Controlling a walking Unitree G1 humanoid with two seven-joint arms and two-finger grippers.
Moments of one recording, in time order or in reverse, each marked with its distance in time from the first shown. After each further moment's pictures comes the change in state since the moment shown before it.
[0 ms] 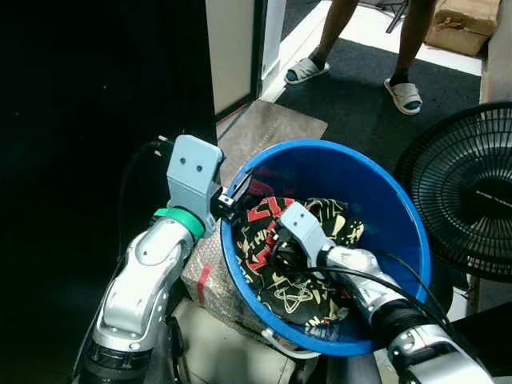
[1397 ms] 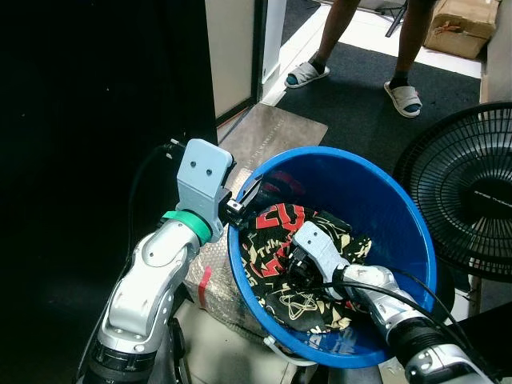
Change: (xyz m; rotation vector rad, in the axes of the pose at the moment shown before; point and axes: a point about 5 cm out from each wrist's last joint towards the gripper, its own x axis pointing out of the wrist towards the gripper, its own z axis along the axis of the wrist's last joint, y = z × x) left arm 0.001 -0.004 -0.002 -0.012 0.015 -0.021; right arm -0.012 0.010 -0.030 0.100 0.084 0.079
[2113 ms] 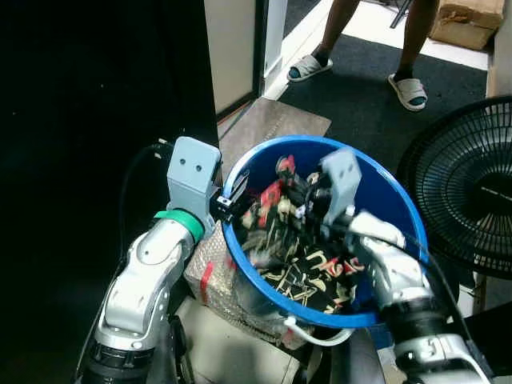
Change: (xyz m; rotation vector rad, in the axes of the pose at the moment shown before) left arm 0.001 0.005 -0.004 -0.031 0.023 0.039; right arm -0.065 -0.030 0.169 0.053 -0.849 -0.205
